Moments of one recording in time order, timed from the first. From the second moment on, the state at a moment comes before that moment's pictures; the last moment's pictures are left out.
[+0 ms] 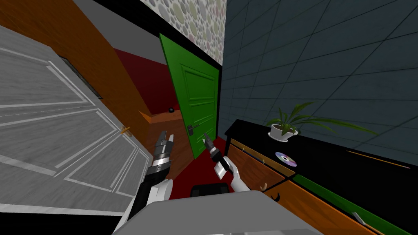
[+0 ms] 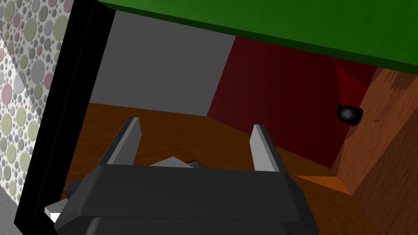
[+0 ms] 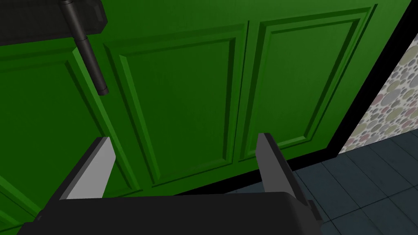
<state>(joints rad) -0.04 -0.13 0.55 -1.53 -0.01 -0.36 -0.18</state>
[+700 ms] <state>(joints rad) -0.13 -0.13 0.66 -1.38 -0.02 -0.35 -0.21</state>
